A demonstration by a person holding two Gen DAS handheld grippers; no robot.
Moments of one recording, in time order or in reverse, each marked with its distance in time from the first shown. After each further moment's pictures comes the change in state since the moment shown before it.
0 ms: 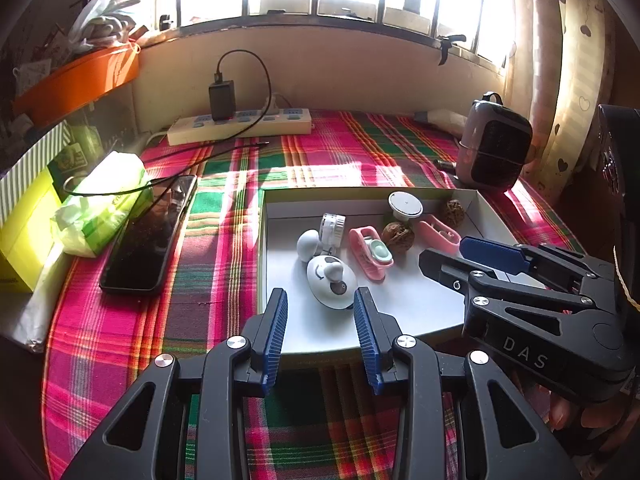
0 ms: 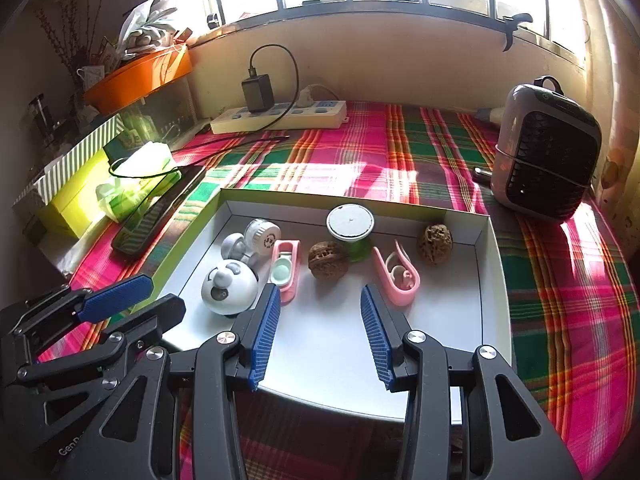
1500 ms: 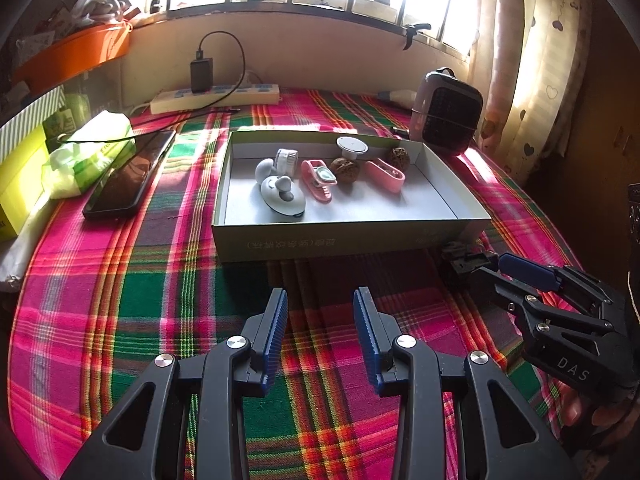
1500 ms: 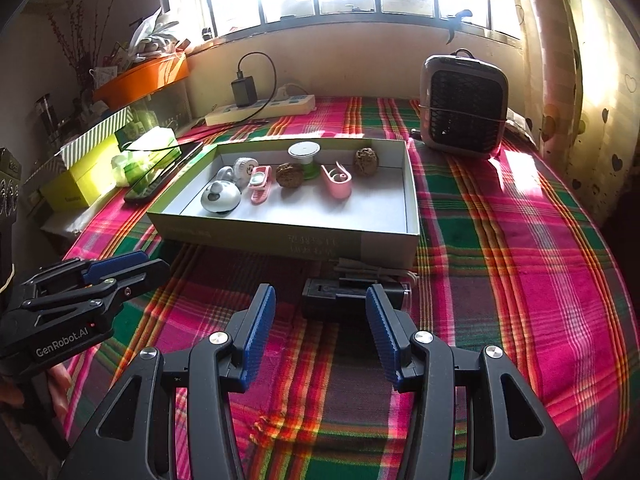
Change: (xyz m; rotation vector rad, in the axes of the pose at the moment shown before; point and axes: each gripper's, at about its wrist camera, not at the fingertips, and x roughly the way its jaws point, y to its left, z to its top) left arm -0.029 -0.018 -0.061 -0.002 0.030 -0.107; right arm -0.069 -0.026 -0.088 0.040 -0.053 -0.058
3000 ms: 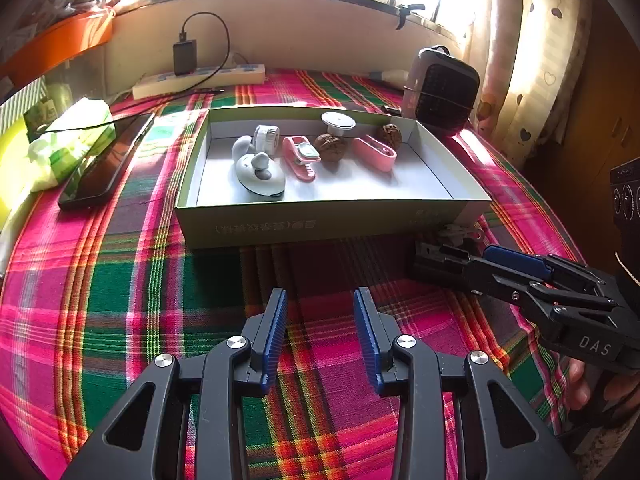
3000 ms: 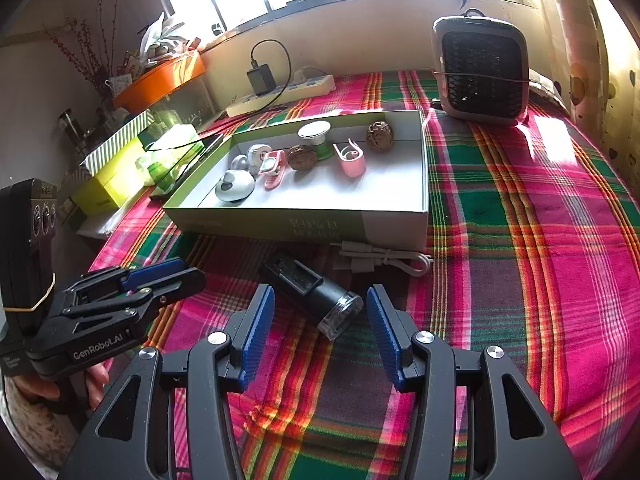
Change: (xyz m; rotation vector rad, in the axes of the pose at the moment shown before) left arm 0.019 -0.009 -0.001 0.012 0.061 -0.023; right arm 0.021 -0.023 0.006 0.057 0.091 0.178
